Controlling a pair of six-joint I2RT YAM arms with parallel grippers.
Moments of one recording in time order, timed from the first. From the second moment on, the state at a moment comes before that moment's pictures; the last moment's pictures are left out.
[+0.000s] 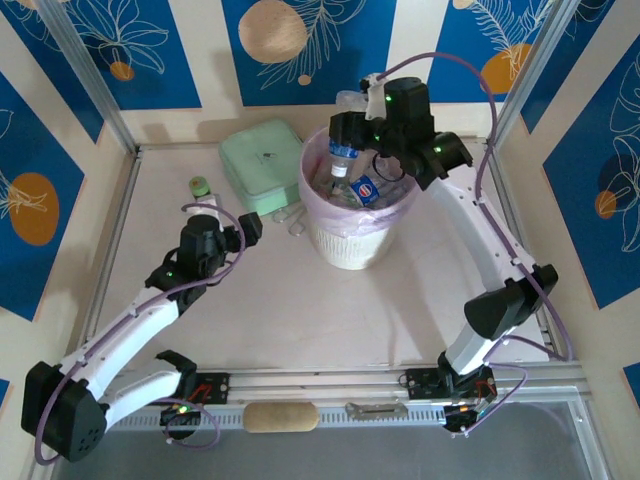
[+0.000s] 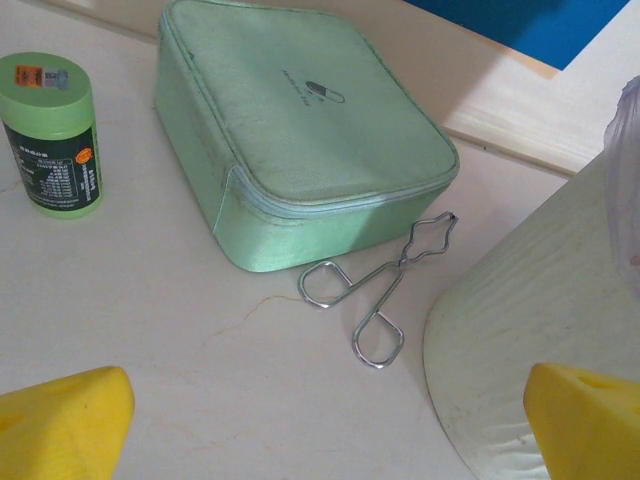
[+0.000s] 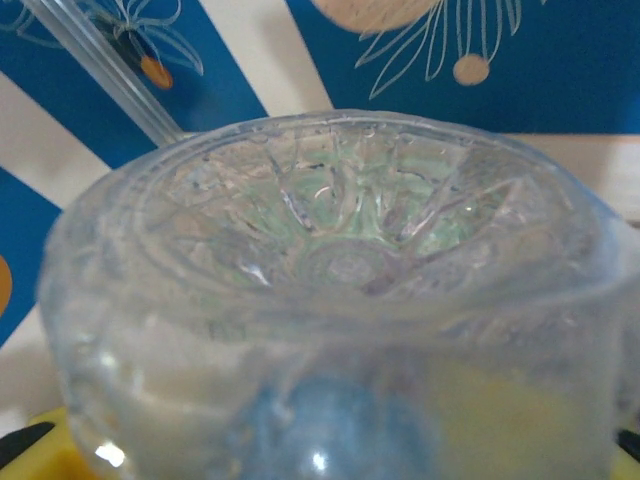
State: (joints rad) left arm -0.46 0.99 0.69 -0.13 -0.23 -0.55; right arm 0.47 1.66 1.95 -0.71 -0.17 0.34
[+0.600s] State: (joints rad) left arm -0.46 1.00 0.68 -0.14 -0.23 -0.57; right arm 0.48 1.73 1.95 -0.82 -0.25 0.34
